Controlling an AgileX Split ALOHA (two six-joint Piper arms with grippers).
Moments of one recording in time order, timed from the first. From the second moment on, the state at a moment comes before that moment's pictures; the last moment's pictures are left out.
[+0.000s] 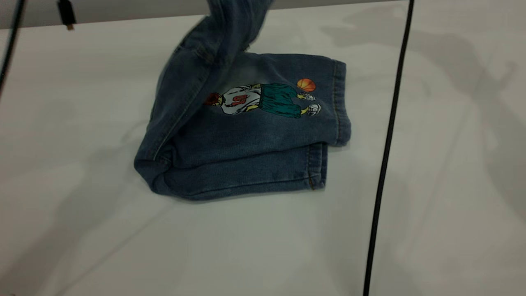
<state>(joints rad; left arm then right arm) -0.37 1.85 -1.16 -1.13 0.56 0.73 0.11 2.64 -2.87 0.59 1.22 -0.27</state>
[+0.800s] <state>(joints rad) -0.49 2.01 -1.16 -1.13 0.41 0.90 0.11 2.48 -2.87 0.63 1.22 -0.26</state>
